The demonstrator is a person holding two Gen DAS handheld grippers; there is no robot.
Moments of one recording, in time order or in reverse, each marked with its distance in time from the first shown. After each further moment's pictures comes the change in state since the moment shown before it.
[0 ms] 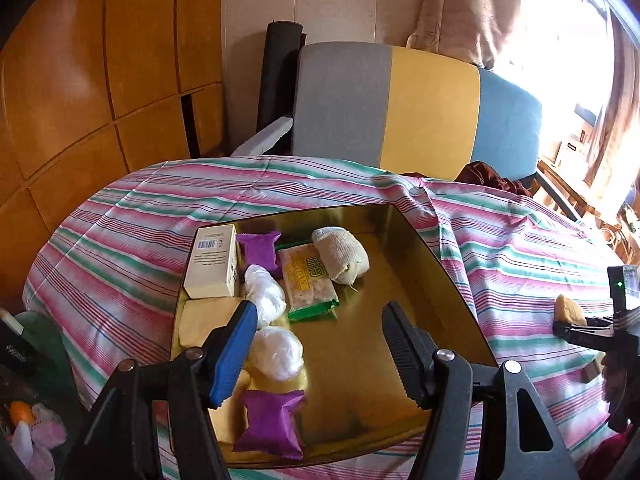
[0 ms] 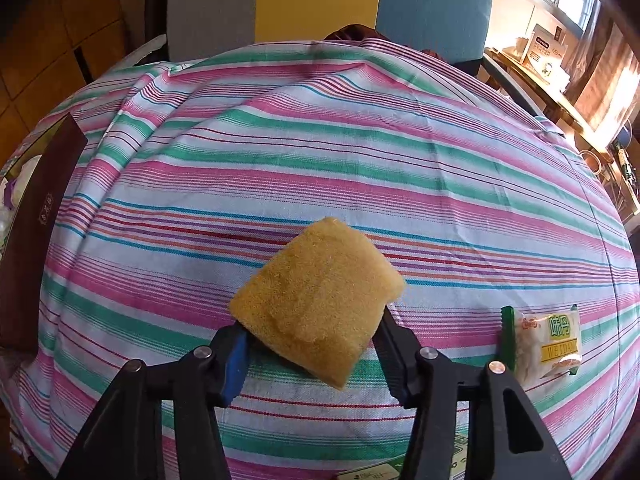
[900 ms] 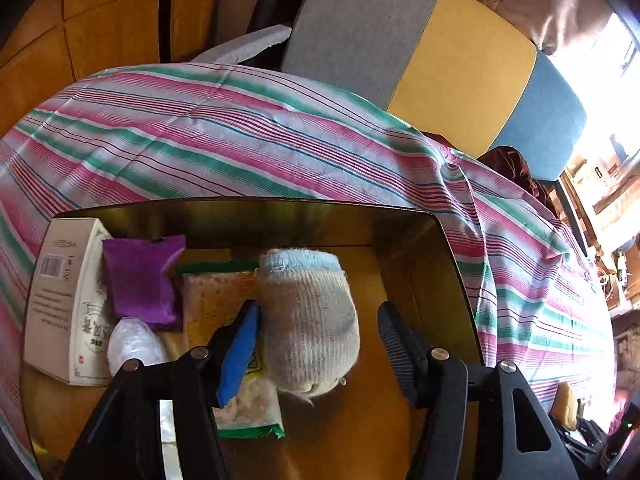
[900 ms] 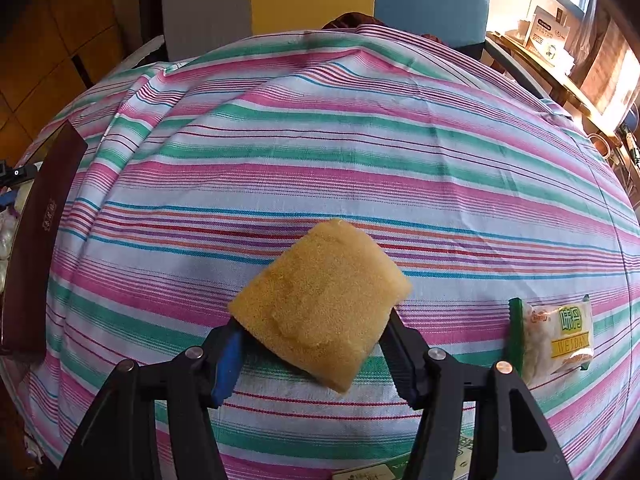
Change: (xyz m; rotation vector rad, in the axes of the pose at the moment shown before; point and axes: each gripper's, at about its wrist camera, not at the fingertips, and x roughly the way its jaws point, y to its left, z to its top) left arm 0.185 -0.005 0.063 -0.186 0.317 -0.109; right arm 0.007 -0.008 0.000 0.022 0.039 0.043
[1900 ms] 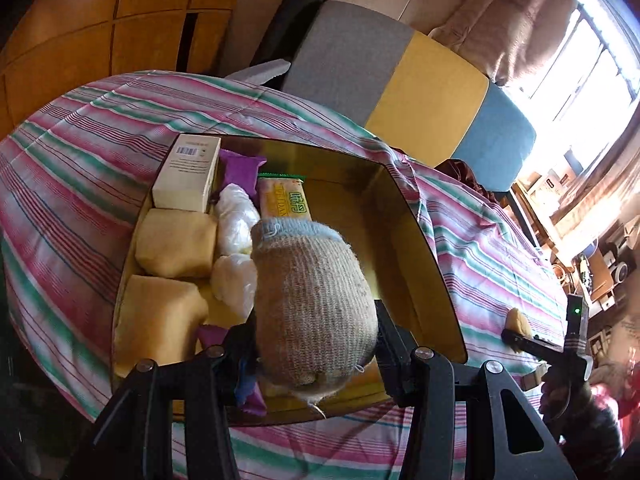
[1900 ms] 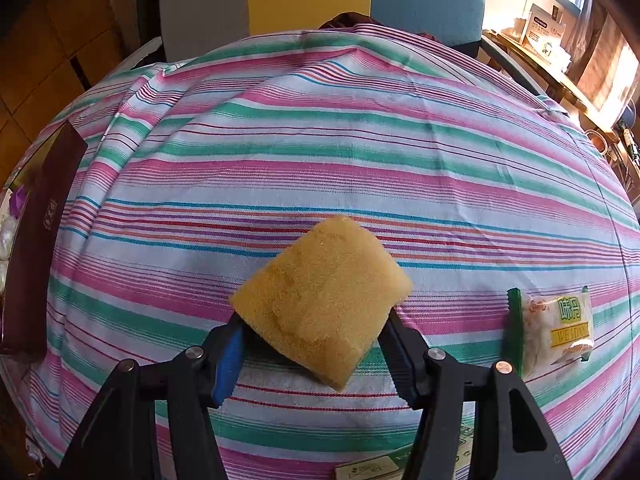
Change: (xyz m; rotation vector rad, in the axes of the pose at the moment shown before) left arm -0.129 0.039 -0.126 -0.038 -0.114 -0.143; right arm -0.001 -0.001 -0.003 0.013 0.000 -0.001
